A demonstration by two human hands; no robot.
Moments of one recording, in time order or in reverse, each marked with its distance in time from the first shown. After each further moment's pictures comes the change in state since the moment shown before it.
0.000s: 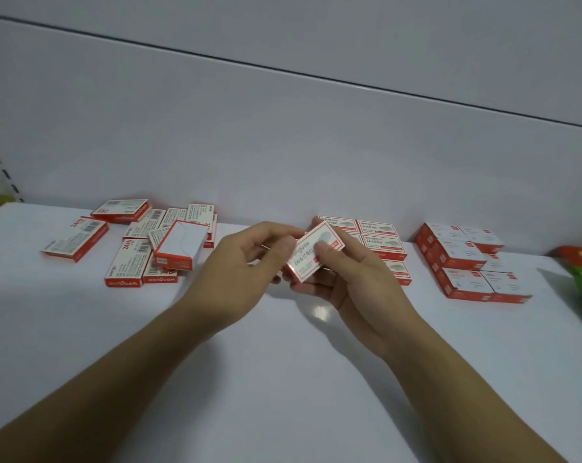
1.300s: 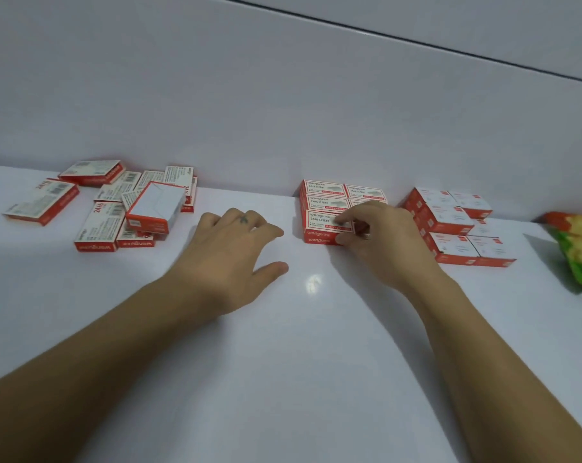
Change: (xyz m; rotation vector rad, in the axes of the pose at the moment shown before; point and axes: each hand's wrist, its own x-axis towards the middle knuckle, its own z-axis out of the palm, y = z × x) left_hand 0.003 -0.022 0.009 1.151 -0.223 0.099; right_hand 0.013 -0.010 -0.068 -1.490 0.263 -0.212
